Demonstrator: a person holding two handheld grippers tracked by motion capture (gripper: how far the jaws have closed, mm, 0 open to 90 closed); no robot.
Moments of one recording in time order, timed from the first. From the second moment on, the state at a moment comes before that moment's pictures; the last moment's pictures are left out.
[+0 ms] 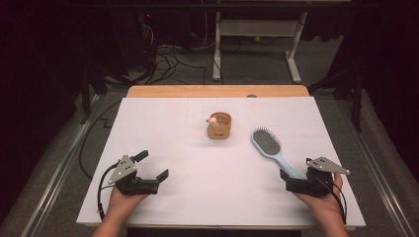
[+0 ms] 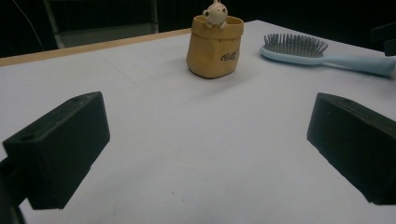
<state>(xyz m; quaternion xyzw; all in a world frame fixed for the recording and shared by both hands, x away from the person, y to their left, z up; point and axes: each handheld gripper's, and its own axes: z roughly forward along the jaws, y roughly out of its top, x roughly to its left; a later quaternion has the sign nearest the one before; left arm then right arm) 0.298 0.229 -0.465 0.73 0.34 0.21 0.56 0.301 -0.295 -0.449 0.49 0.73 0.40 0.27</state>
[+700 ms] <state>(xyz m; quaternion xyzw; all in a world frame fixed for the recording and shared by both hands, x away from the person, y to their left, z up) 0.299 0.232 -0.466 0.72 0.35 0.20 0.57 0.314 -0.295 -0.451 0.49 0.78 0.34 0.22</state>
